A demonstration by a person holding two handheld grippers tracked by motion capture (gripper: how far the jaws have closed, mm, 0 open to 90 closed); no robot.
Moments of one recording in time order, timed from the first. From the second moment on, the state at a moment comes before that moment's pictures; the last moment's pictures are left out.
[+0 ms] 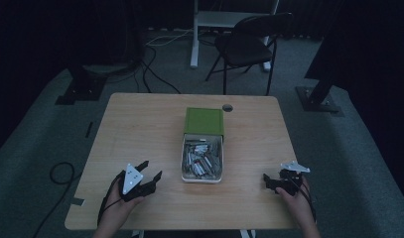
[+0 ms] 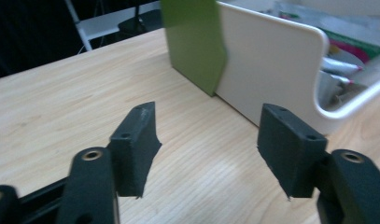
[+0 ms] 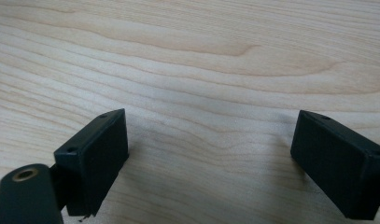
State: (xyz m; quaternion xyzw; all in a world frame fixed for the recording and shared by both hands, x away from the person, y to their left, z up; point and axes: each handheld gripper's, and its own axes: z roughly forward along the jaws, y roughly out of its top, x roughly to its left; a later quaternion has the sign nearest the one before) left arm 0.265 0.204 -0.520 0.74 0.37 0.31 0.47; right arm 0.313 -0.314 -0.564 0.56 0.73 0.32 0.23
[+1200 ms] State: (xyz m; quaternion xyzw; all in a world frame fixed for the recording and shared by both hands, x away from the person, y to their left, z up) left arm 0.274 0.265 -0.538 0.69 0.53 0.29 0.39; right arm 0.313 -0.314 -0.564 0.56 0.73 0.32 0.24
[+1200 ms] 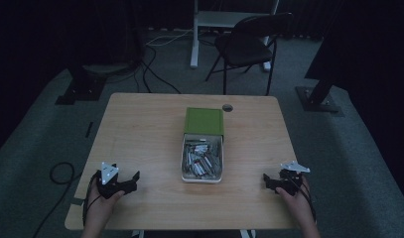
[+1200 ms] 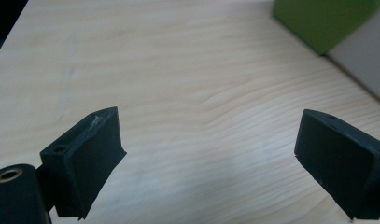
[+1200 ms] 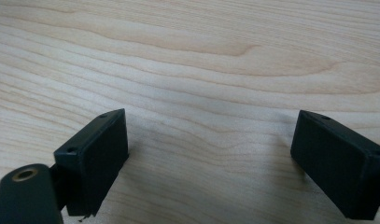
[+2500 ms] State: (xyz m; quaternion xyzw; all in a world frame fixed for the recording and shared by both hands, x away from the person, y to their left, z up) left arm 0.281 0.295 -0.557 0.70 0.60 0.26 0.28; right arm 0.313 -0.314 -0.564 0.56 0.73 0.32 0.23
